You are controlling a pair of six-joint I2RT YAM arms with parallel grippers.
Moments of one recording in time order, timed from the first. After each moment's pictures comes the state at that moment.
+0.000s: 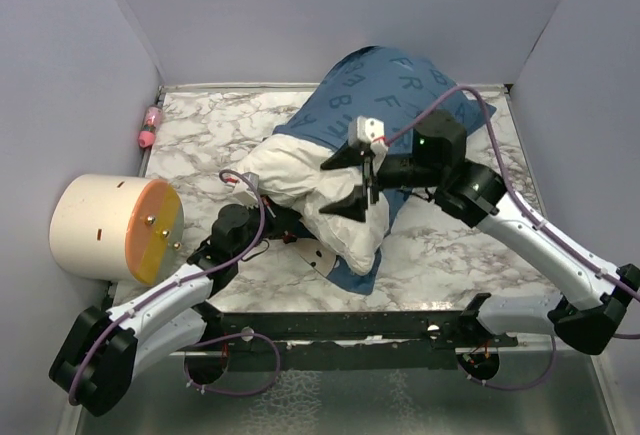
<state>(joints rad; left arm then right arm) -0.57 0.91 0.28 0.40 0.09 -0.82 0.73 1.25 1.33 -0.27 -0.71 -0.20</state>
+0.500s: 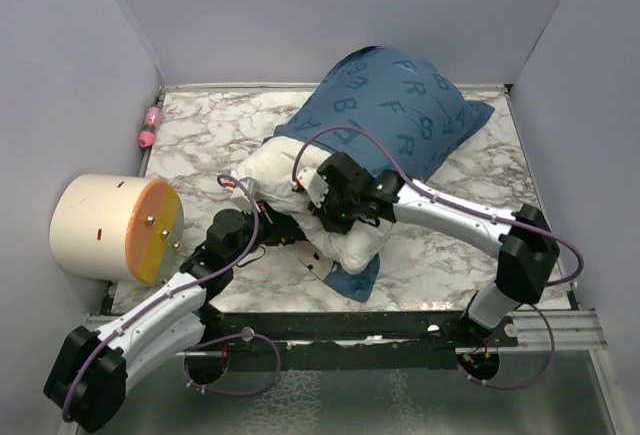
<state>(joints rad) -0.57 0.82 0.28 0.29 0.13 -0.81 0.96 1.60 1.29 -0.63 -0.20 -0.19</state>
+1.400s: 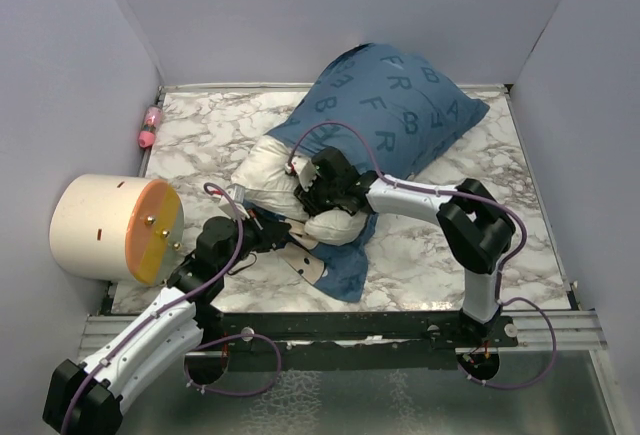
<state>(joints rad) -0.55 0.59 0.25 0.07 0.11 -0.84 0.83 1.93 1.29 -0.15 -0.14 -0.16</state>
